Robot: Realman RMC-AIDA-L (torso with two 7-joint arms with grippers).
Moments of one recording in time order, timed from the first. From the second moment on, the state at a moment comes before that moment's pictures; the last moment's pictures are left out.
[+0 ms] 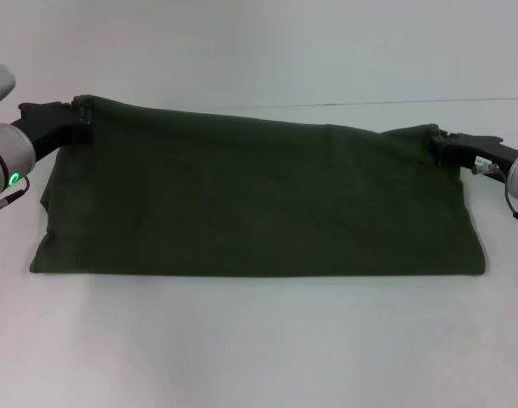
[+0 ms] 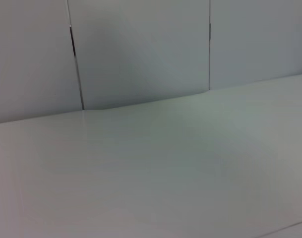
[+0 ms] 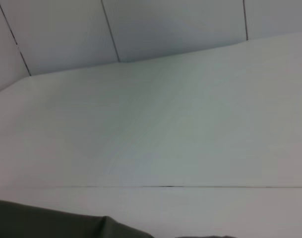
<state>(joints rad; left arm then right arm) -0.78 -2.16 0.34 0.52 1.97 0.64 -1.17 0.72 2.09 -0.40 -0.38 -1.94 -0.73 1.39</state>
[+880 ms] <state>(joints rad) -0.73 -2.17 0.33 0.52 1.82 0.71 -1.18 0.62 2.09 -0.39 -0.49 -1.90 -0.86 1.42</state>
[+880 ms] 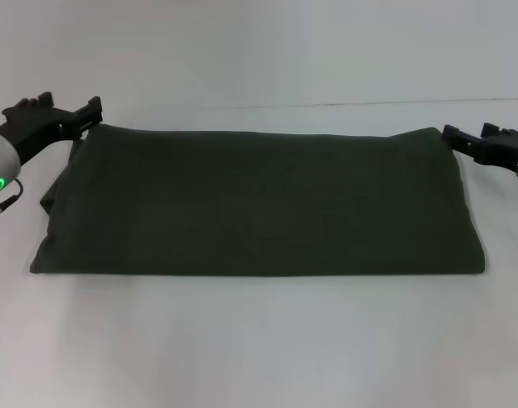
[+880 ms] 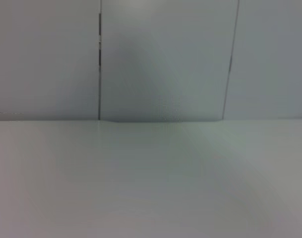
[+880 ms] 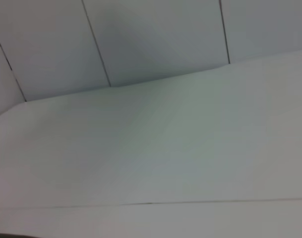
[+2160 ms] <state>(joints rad) -0.45 -2.15 0.42 0.88 2.31 1.22 -1.81 0.49 2.09 -0.45 -0.47 -1.83 -1.38 1.17</state>
